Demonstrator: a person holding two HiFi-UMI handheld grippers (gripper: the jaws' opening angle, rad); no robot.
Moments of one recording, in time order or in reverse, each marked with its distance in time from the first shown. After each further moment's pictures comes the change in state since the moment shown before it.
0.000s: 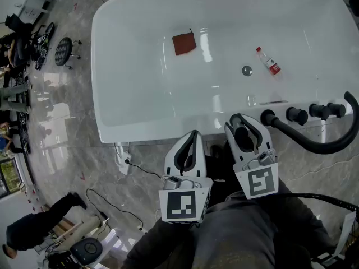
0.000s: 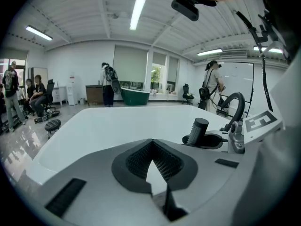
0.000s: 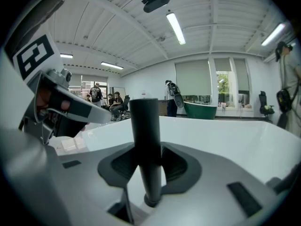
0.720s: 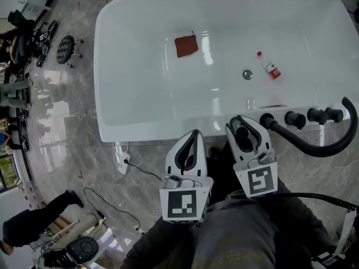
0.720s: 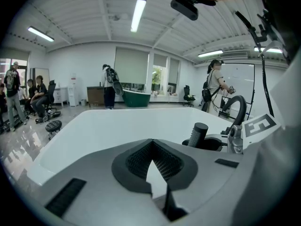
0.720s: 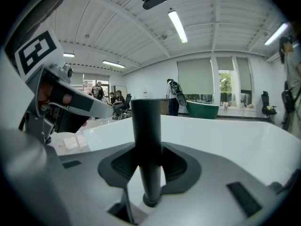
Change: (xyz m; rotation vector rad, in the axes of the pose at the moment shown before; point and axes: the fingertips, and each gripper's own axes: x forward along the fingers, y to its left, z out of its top) left arm -0.002 0.001 0.011 -0.005 -0.025 0.011; right arm 0.002 0.000 0.000 -0.007 0.020 0.019
